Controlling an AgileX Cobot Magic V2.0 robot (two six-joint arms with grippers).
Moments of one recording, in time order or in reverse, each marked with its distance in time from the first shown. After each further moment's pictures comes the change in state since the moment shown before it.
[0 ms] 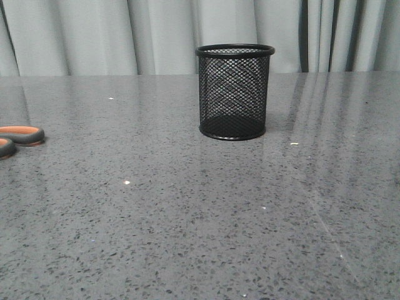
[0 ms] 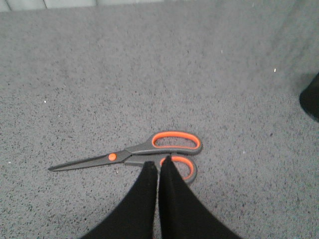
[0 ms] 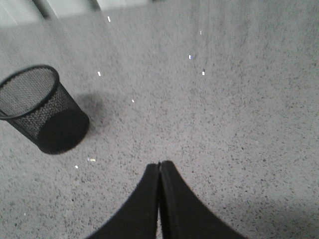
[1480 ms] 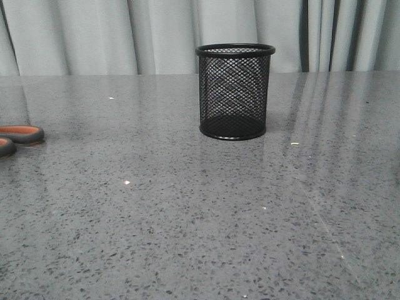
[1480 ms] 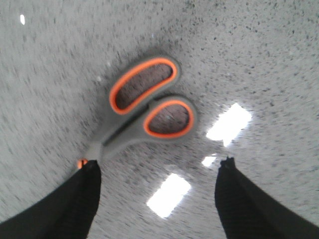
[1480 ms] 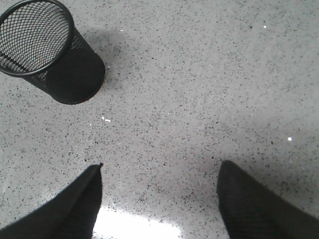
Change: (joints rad) left arm 0.000 0.670 -0.383 -0.054 0.386 0.728; right arm 0.000 0.381 -0.353 0.095 0.313 -0.205
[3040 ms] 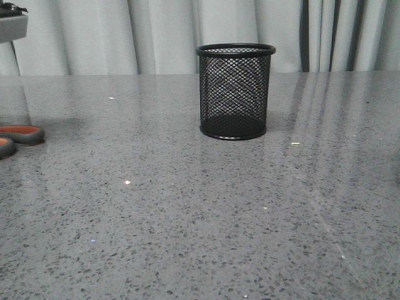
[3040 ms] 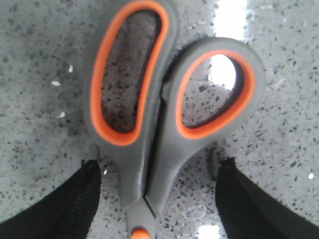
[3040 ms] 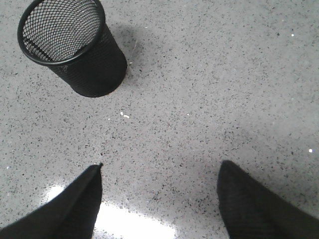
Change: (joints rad) left arm 0.000 0.323 -0.059 0.112 -0.017 0.620; right arm 0.069 0.000 0.000 0.000 -0.006 -0.019
